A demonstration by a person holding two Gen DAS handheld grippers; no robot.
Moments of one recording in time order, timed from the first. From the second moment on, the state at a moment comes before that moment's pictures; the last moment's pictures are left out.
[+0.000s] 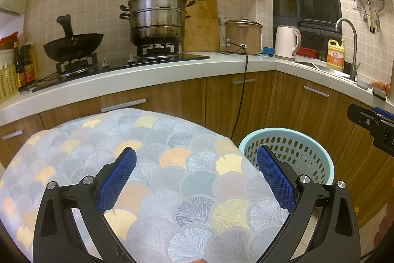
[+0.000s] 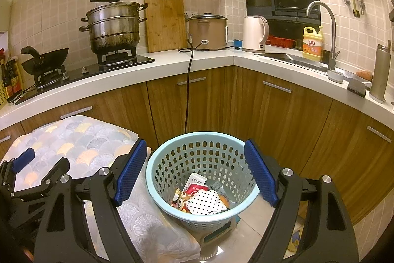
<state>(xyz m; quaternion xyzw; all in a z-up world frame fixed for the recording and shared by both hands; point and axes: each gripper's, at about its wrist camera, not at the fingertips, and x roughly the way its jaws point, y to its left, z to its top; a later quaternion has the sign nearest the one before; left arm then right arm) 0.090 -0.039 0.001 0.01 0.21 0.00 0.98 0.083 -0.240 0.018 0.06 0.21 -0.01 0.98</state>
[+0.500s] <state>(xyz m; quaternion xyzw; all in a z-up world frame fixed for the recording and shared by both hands) 0.090 -0.039 0.001 0.01 0.21 0.00 0.98 0.084 -0.239 0.015 0.06 0.21 -0.01 0.98</state>
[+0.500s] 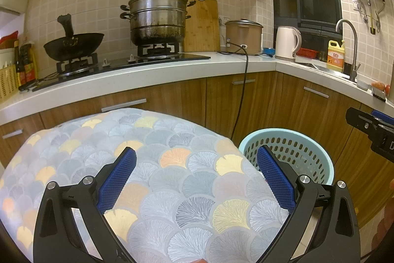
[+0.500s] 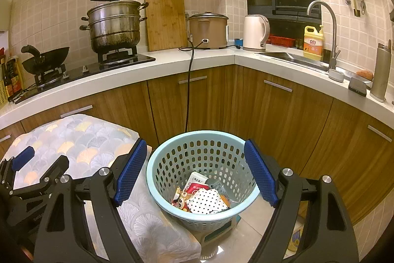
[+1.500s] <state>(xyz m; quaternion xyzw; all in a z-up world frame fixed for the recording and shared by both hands) 0.091 -0.037 0.002 0.01 0.21 0.00 0.98 0.086 -0.236 0.010 0.05 0.21 -0.01 0.98</state>
